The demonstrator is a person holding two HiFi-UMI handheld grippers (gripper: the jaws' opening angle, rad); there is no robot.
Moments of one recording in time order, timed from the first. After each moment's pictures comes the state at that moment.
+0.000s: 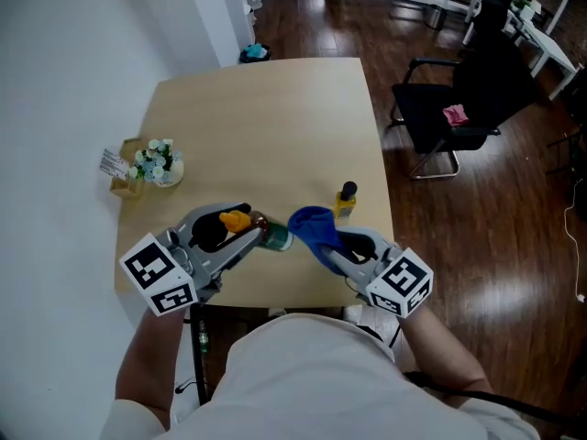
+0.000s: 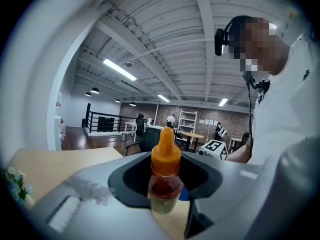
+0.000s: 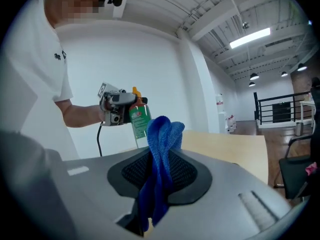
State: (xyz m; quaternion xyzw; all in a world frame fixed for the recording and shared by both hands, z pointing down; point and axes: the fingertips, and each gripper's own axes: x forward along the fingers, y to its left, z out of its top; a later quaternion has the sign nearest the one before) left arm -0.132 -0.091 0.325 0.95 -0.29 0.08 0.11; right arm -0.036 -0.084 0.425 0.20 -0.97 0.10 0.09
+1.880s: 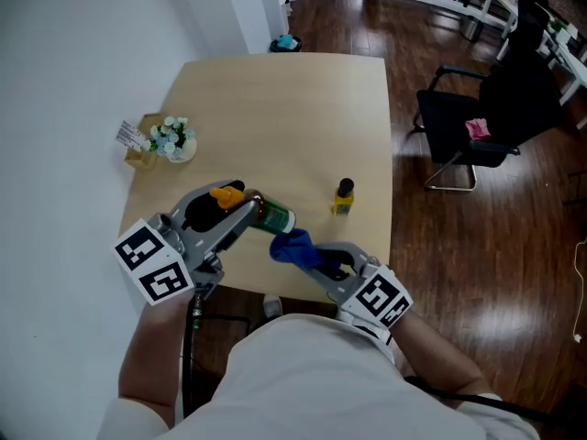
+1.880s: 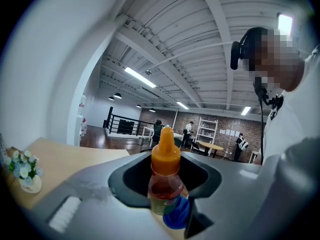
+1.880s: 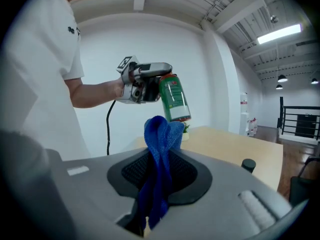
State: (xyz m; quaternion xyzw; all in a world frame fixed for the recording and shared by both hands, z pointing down) left arm -0.107 -0.095 0.295 0.90 -0.40 0.03 0.15; right arm -0.032 -0.036 0.447 0.09 -0.98 0.04 0.15
